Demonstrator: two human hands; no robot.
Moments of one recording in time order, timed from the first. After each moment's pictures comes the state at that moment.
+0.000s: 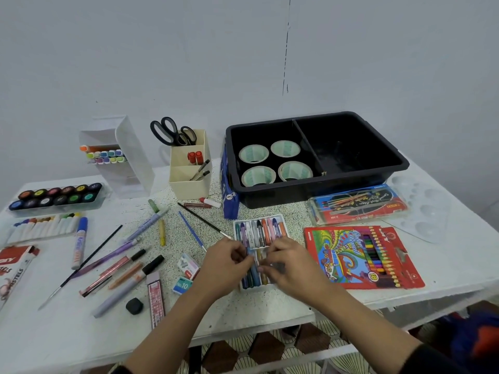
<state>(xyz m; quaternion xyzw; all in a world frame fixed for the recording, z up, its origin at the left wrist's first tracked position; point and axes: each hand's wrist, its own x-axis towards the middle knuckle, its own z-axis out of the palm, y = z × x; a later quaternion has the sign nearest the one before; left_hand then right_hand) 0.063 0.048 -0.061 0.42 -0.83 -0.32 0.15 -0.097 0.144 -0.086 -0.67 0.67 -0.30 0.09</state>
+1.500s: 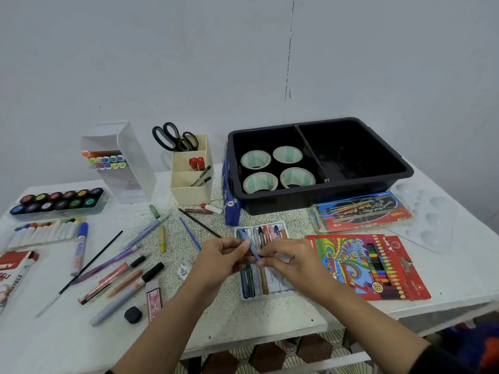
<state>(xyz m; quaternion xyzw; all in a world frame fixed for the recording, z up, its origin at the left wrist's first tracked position) 0.064 0.043 -0.037 0.42 -0.55 -0.68 0.22 -0.108 0.132 -0.066 -0.65 0.57 -0.48 0.17</state>
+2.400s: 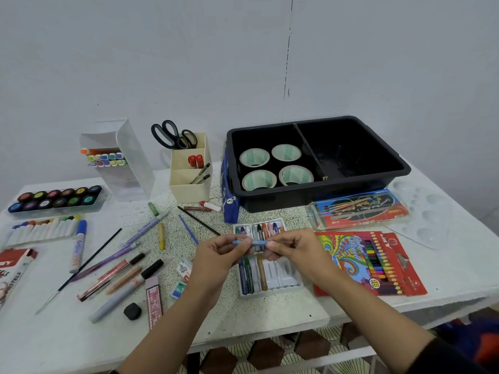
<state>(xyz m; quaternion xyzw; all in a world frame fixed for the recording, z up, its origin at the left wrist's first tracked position) 0.064 0.052 -0.045 0.39 -0.50 -0.70 0.32 -0.112 0.133 -0.047 -0.43 0.61 -0.51 0.42</state>
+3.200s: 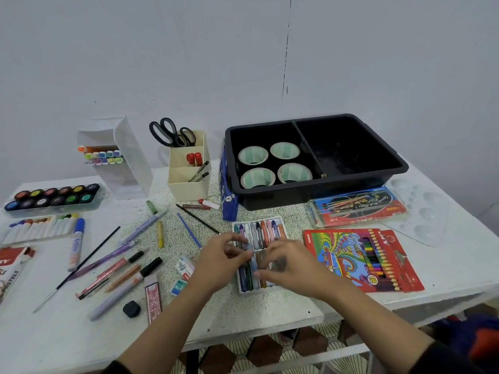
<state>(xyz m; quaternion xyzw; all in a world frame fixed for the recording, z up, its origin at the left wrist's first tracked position) 0.064 0.043 -0.052 0.44 -0.71 -0.52 0.18 -0.105 0.141 -0.061 -0.66 0.65 -0.28 0.24</state>
